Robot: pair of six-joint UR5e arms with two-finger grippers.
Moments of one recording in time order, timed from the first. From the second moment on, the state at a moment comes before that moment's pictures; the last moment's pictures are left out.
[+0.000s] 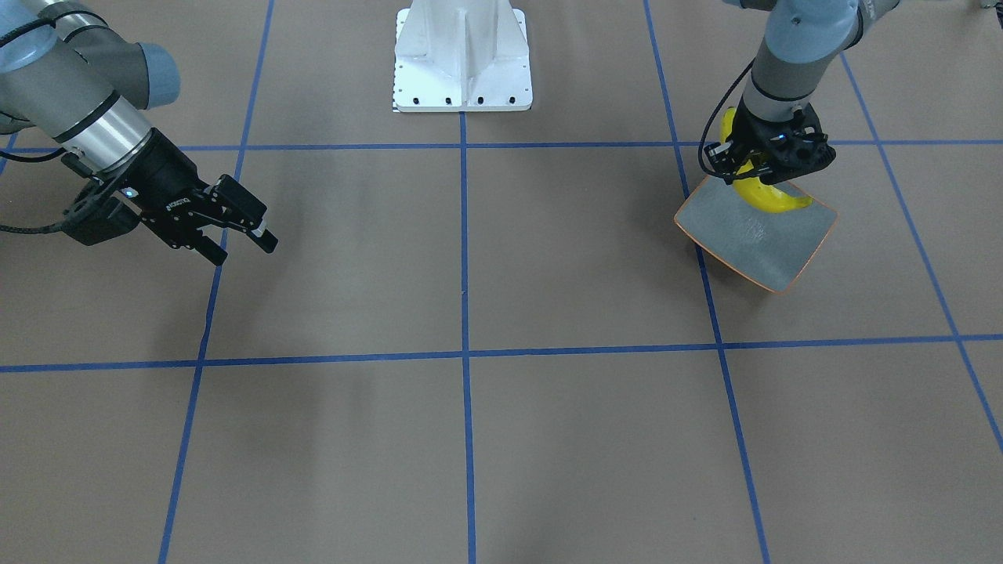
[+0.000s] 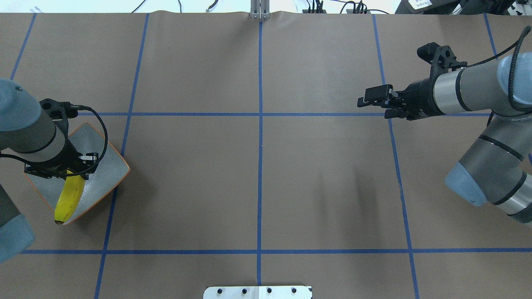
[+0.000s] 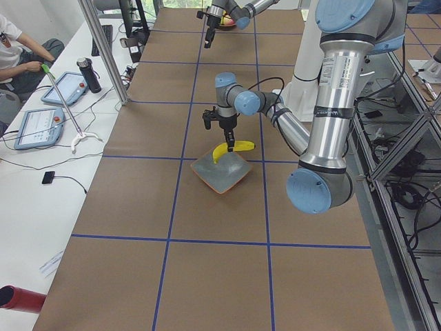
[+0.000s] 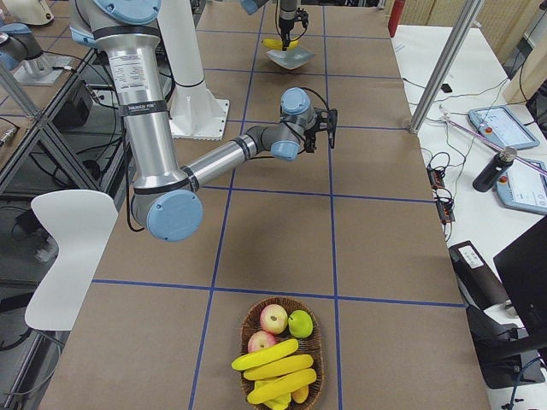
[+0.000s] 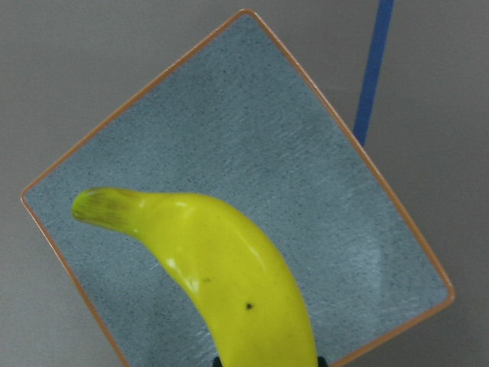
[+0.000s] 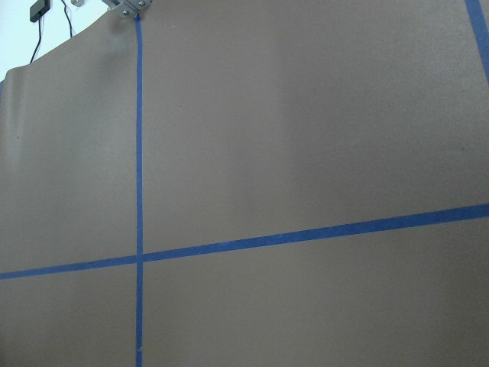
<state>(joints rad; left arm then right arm) -0.72 -1.70 -2.11 -1.31 -1.98 -1.10 0.85 -1.37 1.81 -0.79 2.08 1.39</state>
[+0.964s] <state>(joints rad) -0.73 -1.73 -1.98 -1.30 -1.94 -1.05 0.85 -1.37 1.81 -0.80 2.07 1.39</state>
